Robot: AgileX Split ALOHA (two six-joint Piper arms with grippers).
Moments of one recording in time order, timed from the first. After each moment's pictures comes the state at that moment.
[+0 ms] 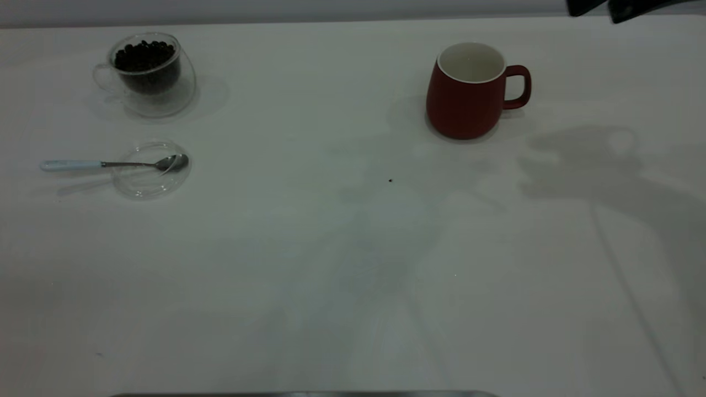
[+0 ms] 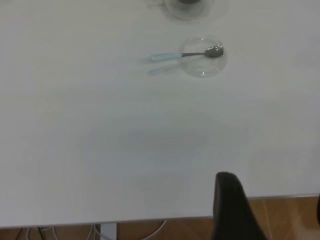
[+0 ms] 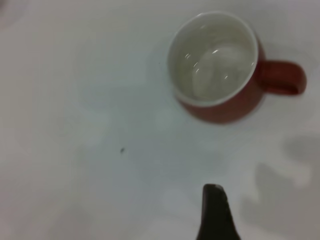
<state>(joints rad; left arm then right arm) 0.00 -0.02 -0.49 -0.04 1.14 0.02 0.07 1.89 -1.09 0.89 0.48 -0.85</state>
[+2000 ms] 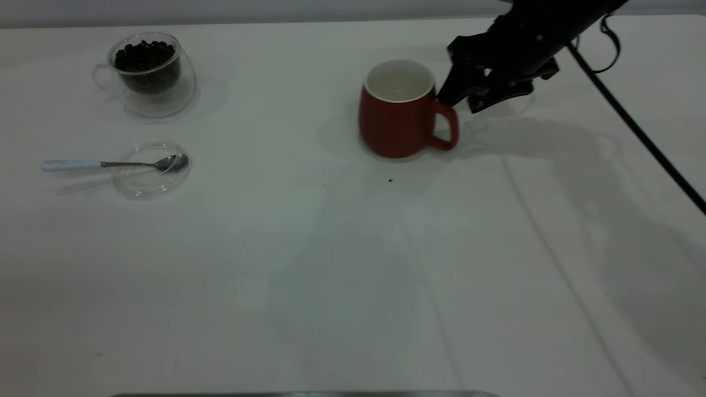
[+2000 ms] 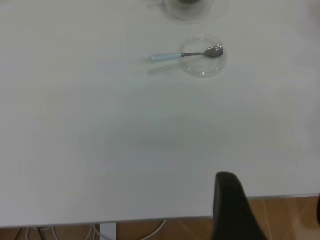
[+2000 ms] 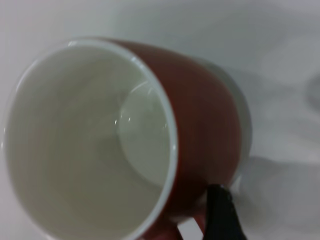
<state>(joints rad) 0.00 -0.02 -0.49 -0.04 1.14 0.02 0.24 2.50 -1.62 0.91 0.56 -0.81</state>
